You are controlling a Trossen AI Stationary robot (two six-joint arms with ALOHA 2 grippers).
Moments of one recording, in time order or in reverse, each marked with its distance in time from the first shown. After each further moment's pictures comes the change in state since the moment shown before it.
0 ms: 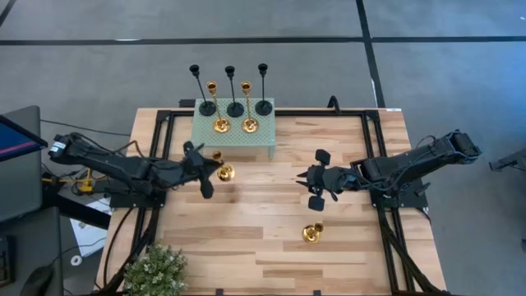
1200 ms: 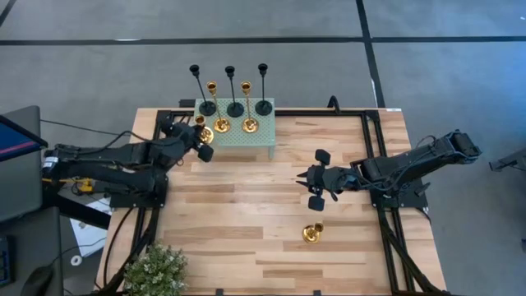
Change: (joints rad) left arm 0.294 -0.008 0.157 -0.255 -0.270 0.060; right arm 0.000 0.000 0.000 0.001 0.000 -0.001
